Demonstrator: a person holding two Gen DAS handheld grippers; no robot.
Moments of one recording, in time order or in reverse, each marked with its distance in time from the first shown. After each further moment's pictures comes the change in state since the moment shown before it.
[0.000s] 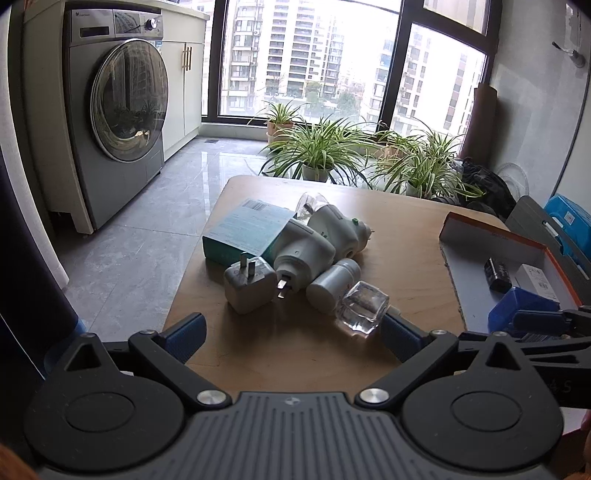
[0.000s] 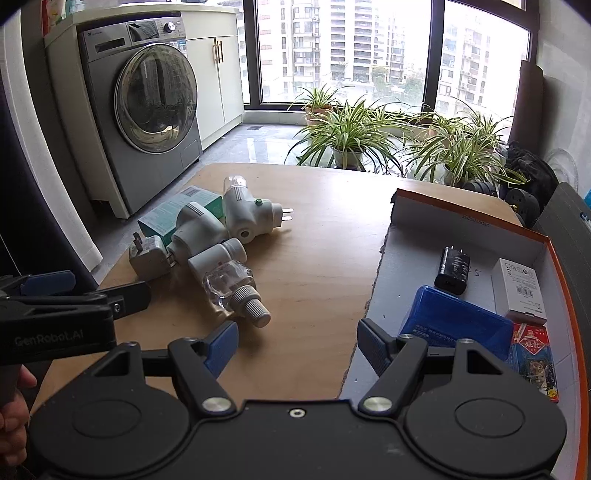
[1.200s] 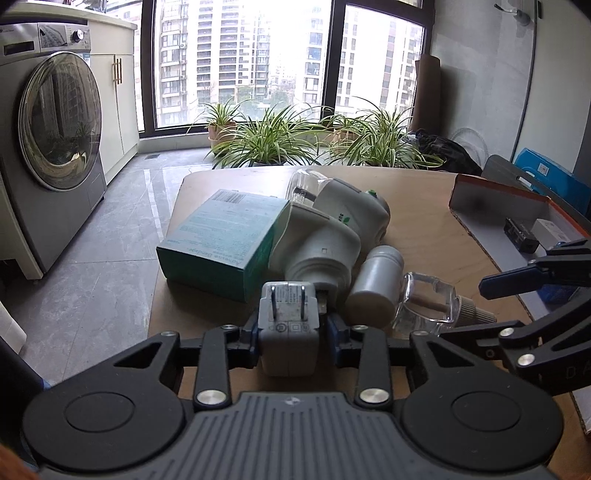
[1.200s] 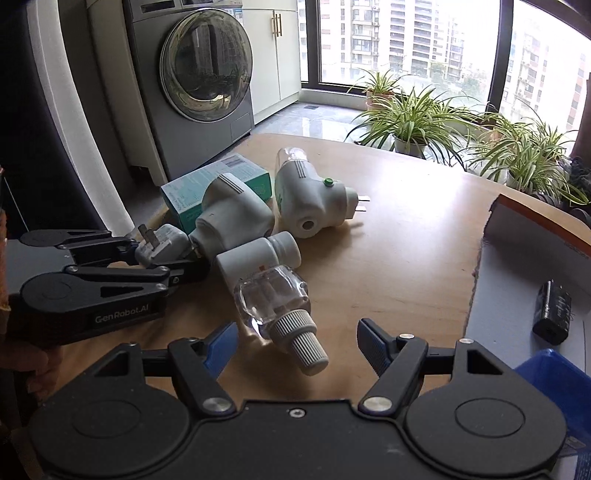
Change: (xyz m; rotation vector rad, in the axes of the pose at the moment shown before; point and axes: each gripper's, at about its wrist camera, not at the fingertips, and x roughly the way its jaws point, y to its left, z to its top) left arm 0.072 0.032 0.000 0.191 -0.014 -0.161; right arm 0.089 0.029 0.025 -0.137 0.060 0.169
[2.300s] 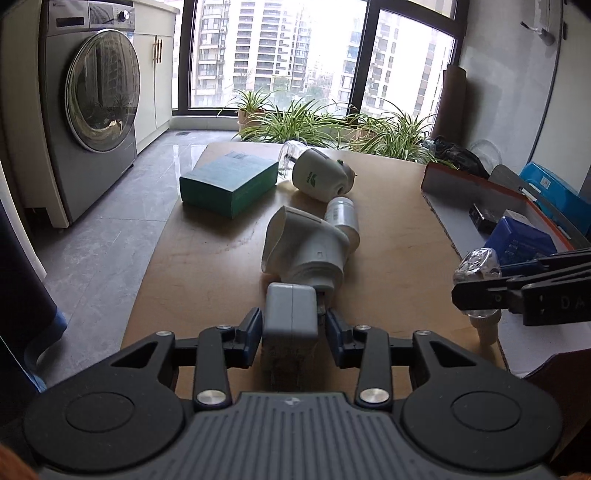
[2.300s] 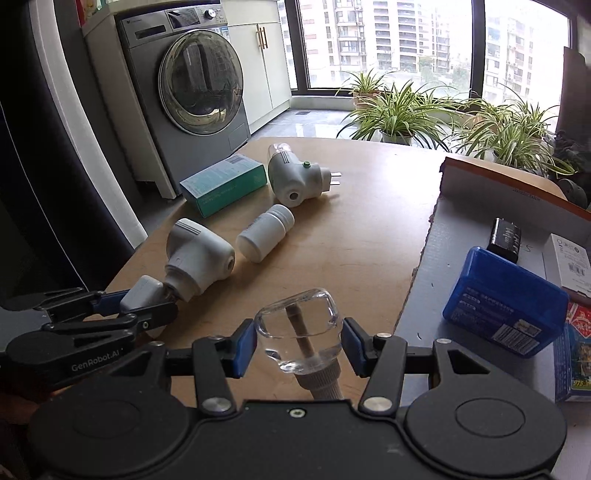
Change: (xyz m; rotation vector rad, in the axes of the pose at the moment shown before) left arm -0.056 -0.041 -0.035 -0.143 0.032 0.050; right arm -0.083 -0.015 -0.058 0.112 -0.032 0.009
